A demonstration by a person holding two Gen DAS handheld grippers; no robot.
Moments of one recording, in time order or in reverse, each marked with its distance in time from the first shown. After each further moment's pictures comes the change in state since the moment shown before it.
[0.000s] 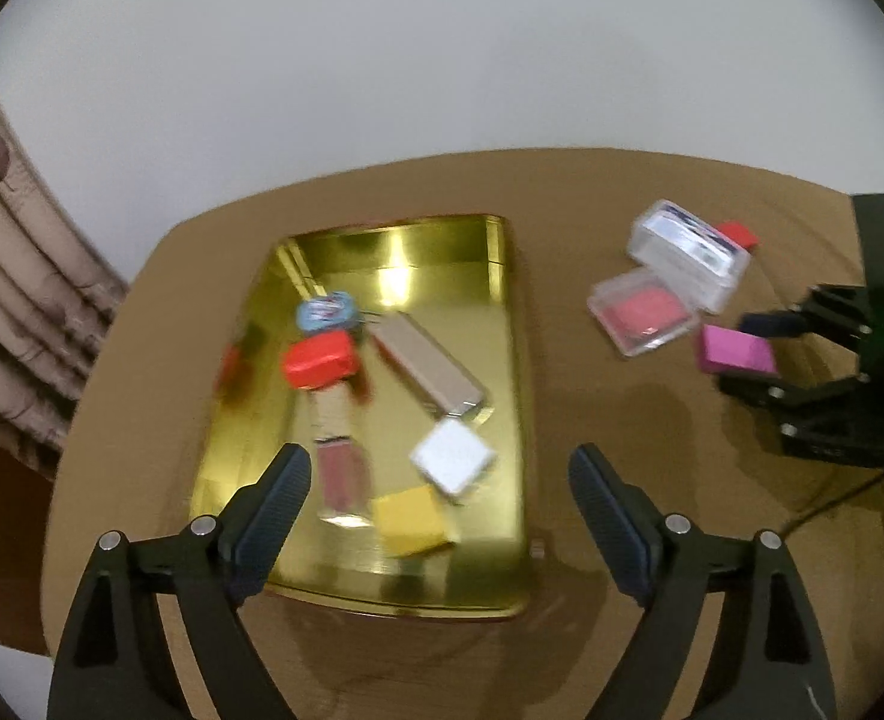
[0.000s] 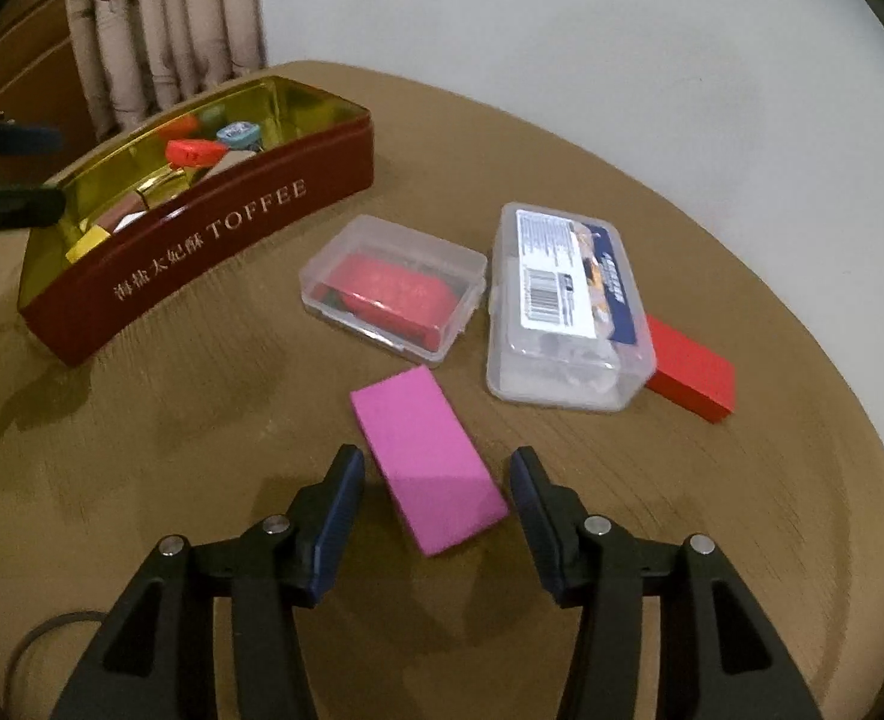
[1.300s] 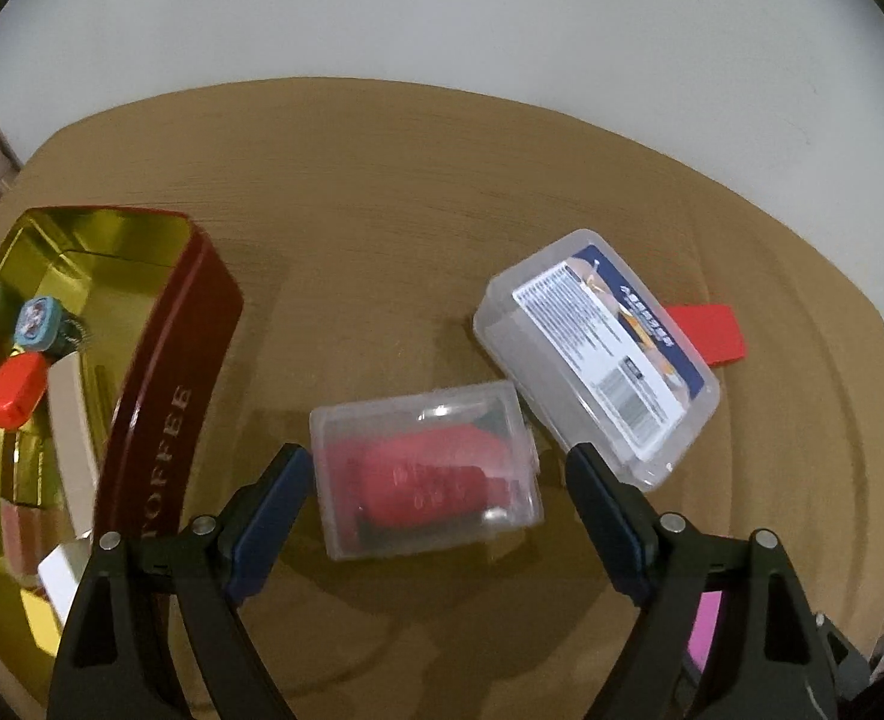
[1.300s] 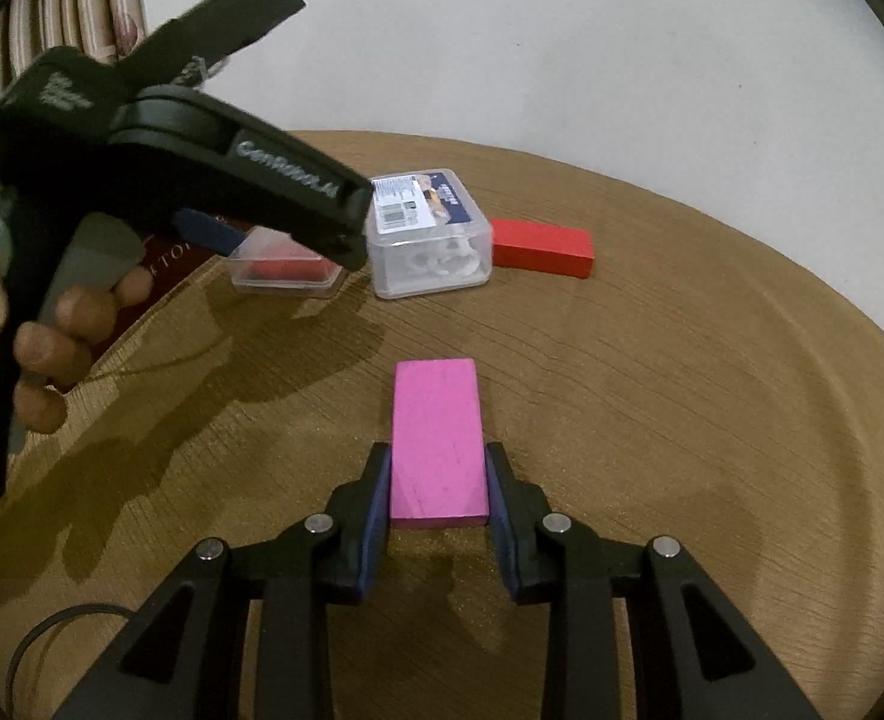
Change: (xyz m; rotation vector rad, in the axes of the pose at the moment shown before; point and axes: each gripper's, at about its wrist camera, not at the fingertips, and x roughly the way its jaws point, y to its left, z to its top) left arm 0.123 -0.106 0.091 -0.257 0.187 -0.138; right arm -0.048 -0.026 -0.068 0.269 -0.086 -0.111
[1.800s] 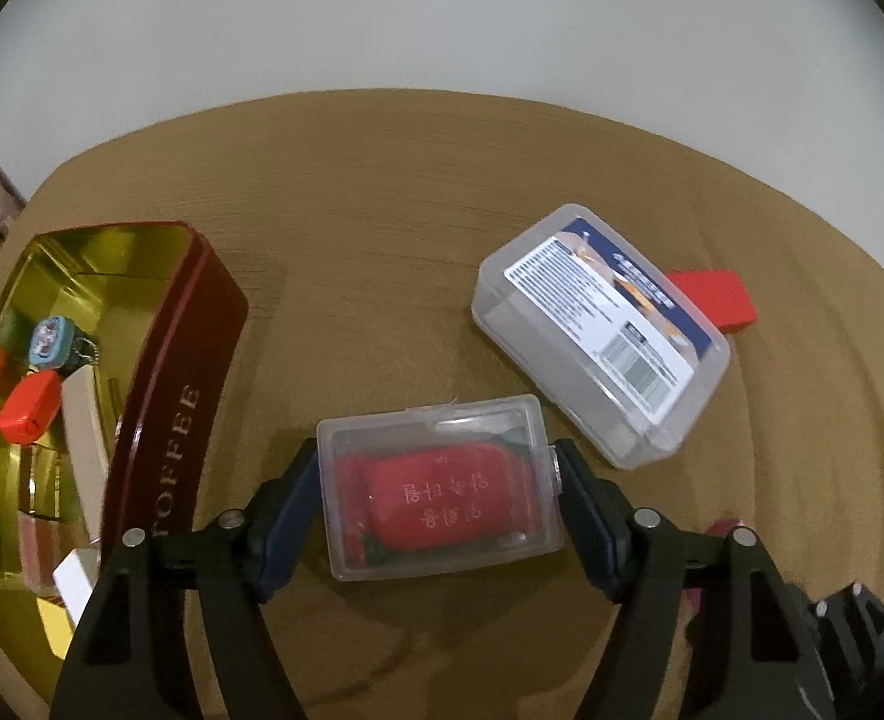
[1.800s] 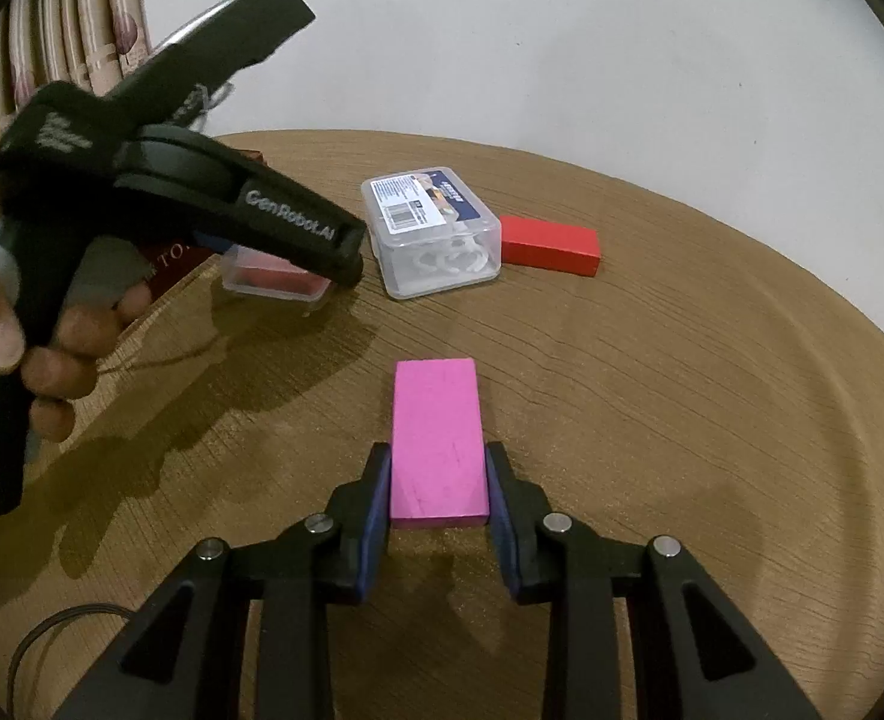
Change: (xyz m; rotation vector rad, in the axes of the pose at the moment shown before) left arm 0.000 -0.013 -0.010 0.087 -0.039 0.054; right arm 0.000 0.002 0.001 -0.011 -0.002 -0.014
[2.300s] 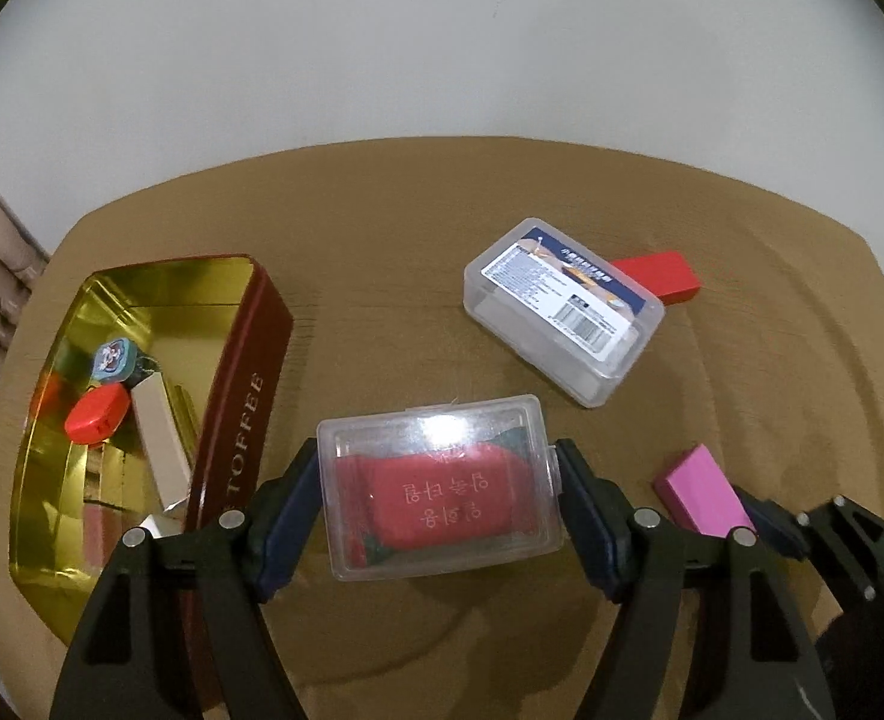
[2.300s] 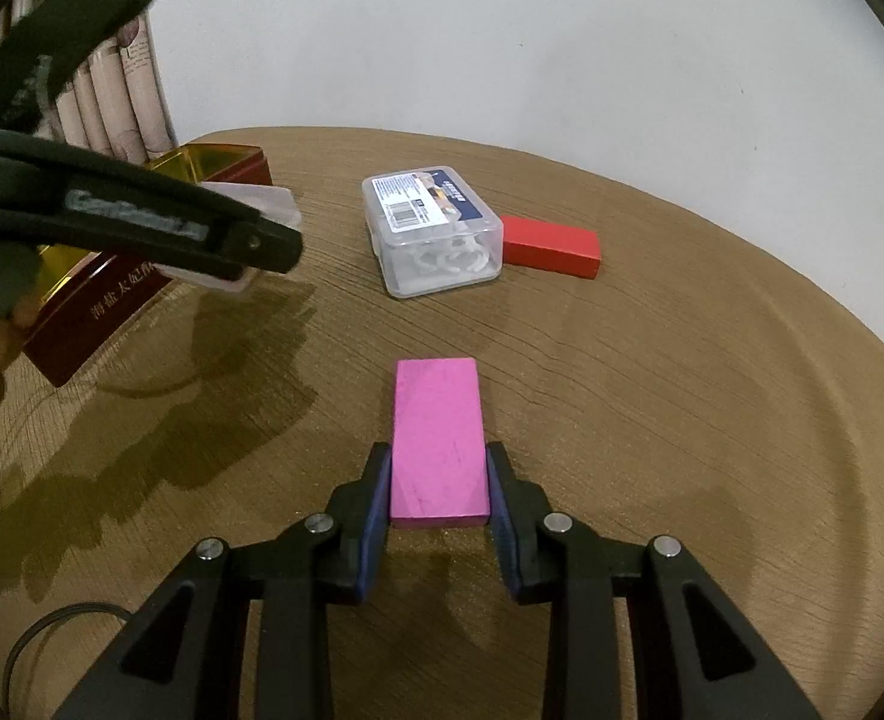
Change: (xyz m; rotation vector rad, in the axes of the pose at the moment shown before) left arm -0.045 -0.003 -0.022 0.085 -0.083 0.022; right arm 0.000 0.004 0.000 -0.010 -0.002 -0.009
